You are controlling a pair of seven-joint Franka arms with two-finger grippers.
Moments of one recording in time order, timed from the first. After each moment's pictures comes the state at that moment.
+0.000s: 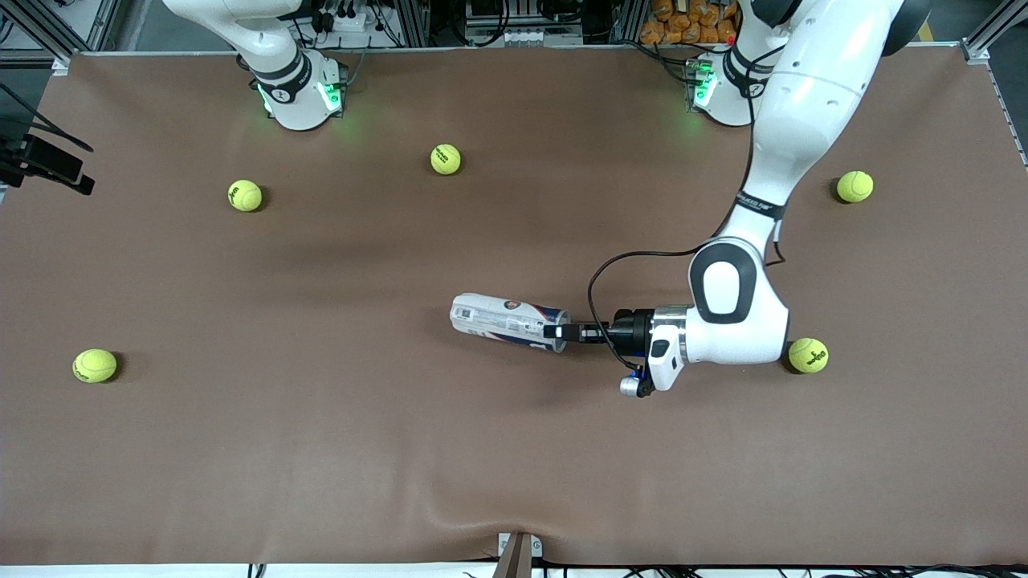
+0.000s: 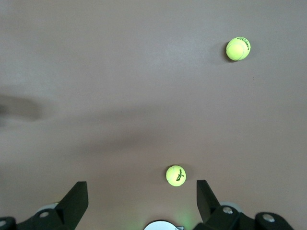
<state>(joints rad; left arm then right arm) -0.31 0.71 -0.09 -1.45 -1.18 2.03 0.06 0.06 -0.03 -0.15 -1.51 0.01 1.41 0.04</state>
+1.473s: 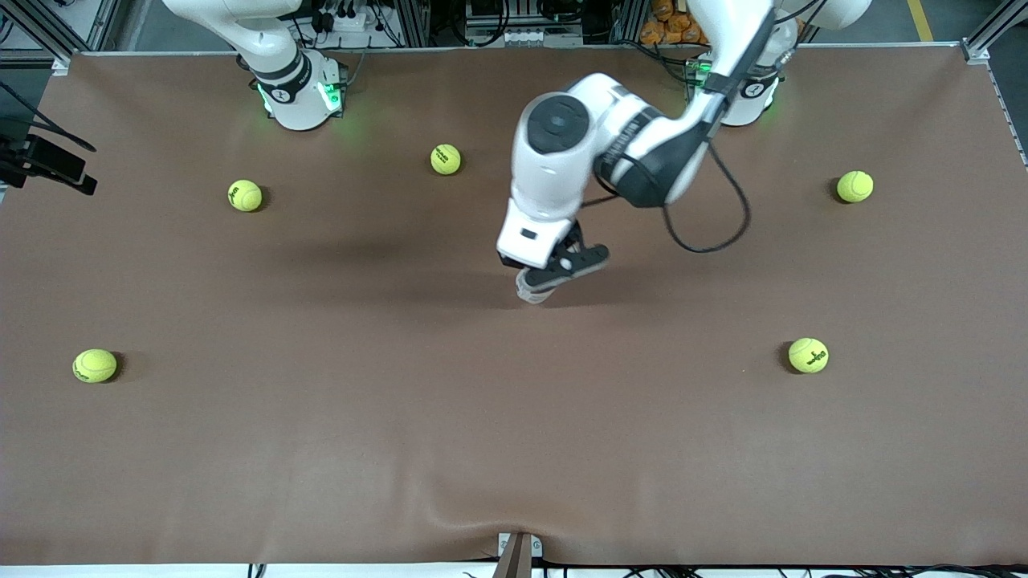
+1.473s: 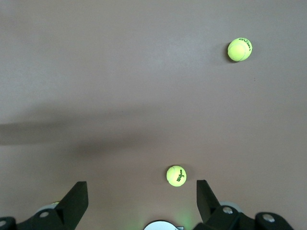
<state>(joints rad) -0.71 0.52 -0.10 -1.40 0.07 1.98 -1.20 0.06 -0.03 -0.15 -1.51 0.01 1.41 0.04</state>
